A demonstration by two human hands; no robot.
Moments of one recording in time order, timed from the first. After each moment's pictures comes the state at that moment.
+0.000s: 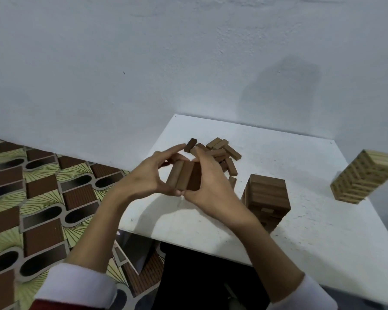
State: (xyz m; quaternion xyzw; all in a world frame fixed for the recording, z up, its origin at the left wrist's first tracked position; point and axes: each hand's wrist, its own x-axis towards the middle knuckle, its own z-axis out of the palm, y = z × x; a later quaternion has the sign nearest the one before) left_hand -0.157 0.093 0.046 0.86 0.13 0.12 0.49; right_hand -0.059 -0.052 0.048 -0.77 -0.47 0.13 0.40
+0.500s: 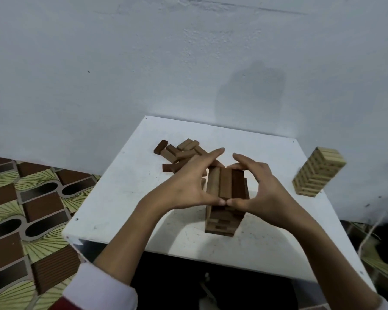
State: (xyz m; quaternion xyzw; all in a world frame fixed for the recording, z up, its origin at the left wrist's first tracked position) left_hand -0.076 -0.008 0.054 0.88 0.02 0.10 0.46; right_hand 0.014 -0.183 0.074 -0.81 -0.43 0.12 0.38
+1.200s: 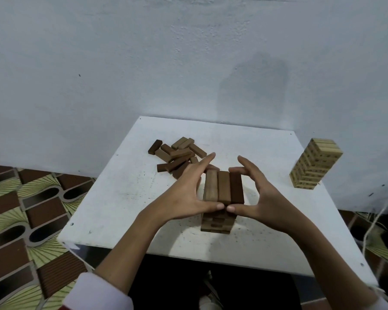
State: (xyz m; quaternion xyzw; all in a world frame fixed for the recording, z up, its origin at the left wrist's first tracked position) left_hand -0.070 -0.022 0.030 0.88 0.04 0.08 0.46; right_hand 0.037 -0.205 0.036 -0.79 -0.43 0.14 0.40
